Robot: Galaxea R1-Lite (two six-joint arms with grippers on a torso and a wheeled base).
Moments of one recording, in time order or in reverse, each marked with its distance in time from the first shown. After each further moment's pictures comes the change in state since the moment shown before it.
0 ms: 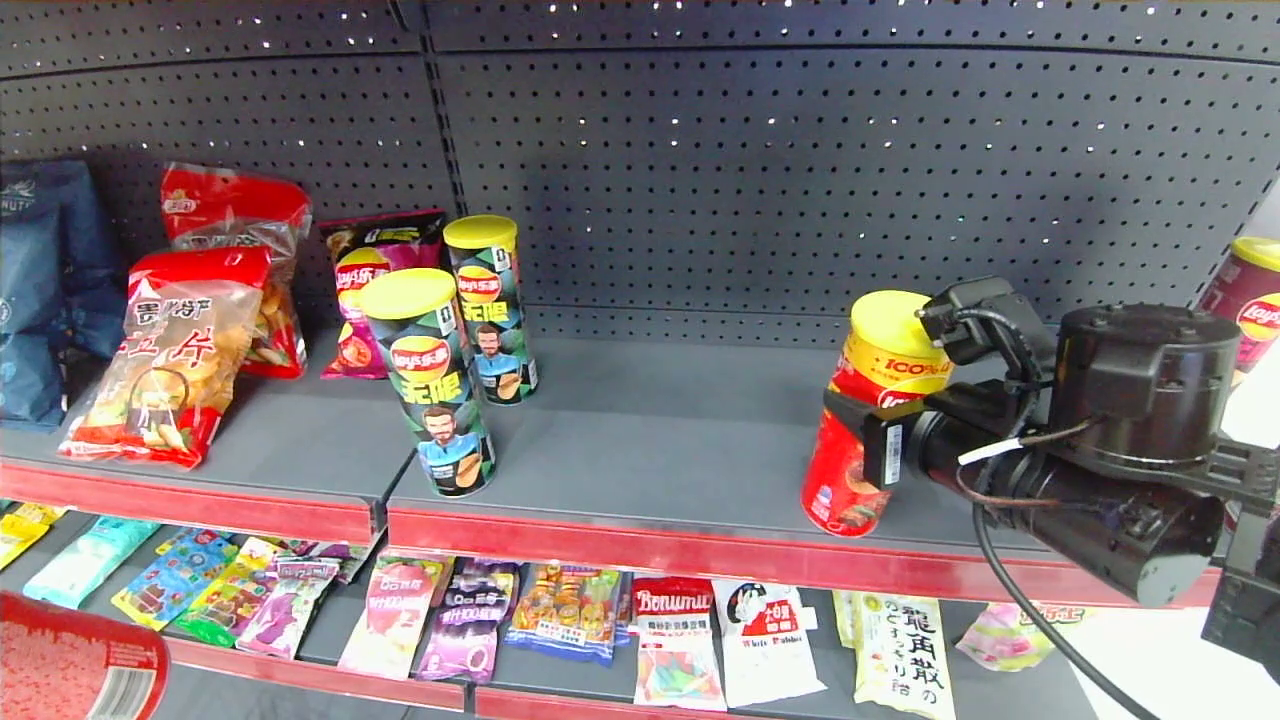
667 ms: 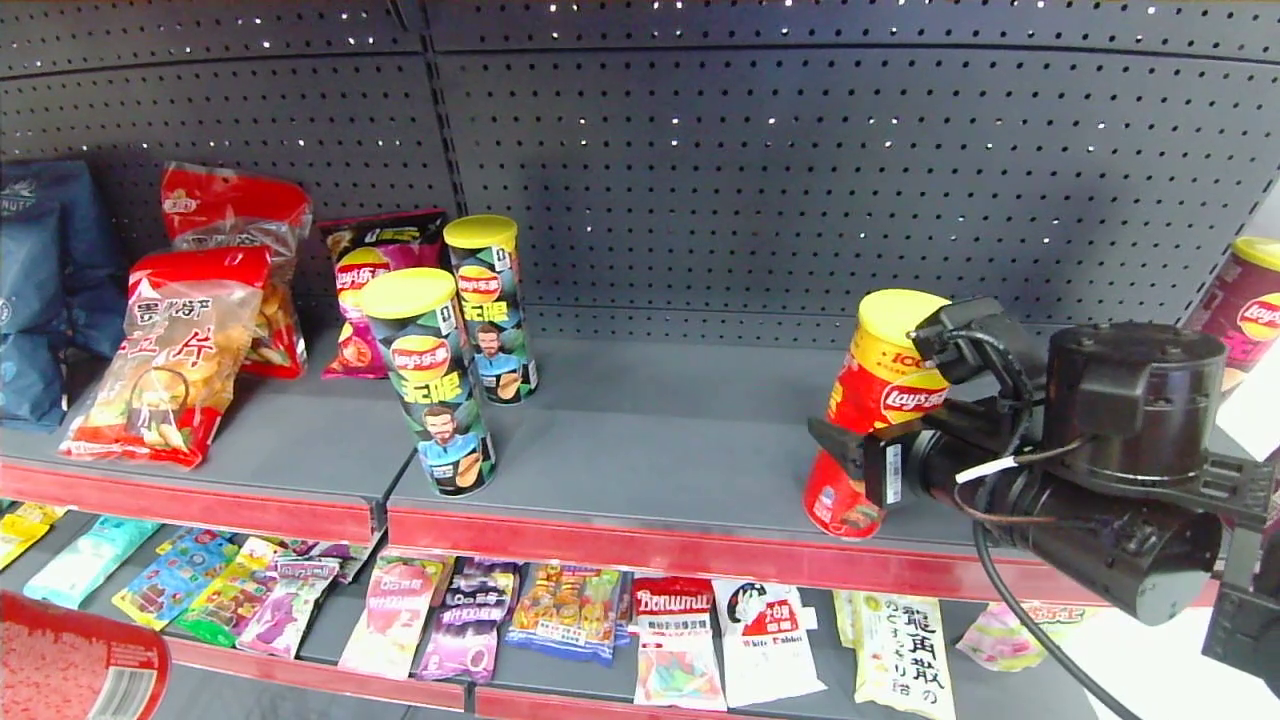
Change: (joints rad) left arm 0.000 0.000 0.001 0.000 0.000 0.000; right arm 0.006 0.000 0.026 0.007 -0.017 -0.003
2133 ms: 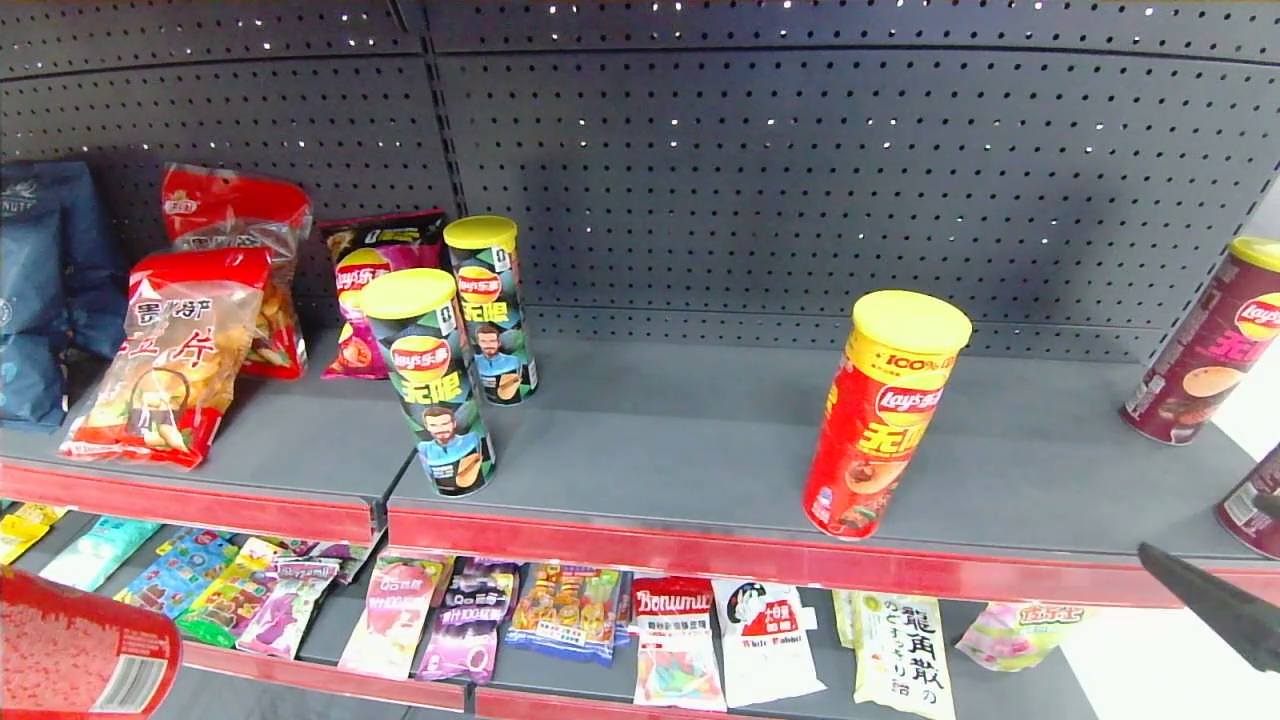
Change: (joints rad) left arm -0.026 0.061 -0.055 0.016 -0.051 0.034; right arm -0.735 -0.790 0.371 0.329 0.649 -0.175
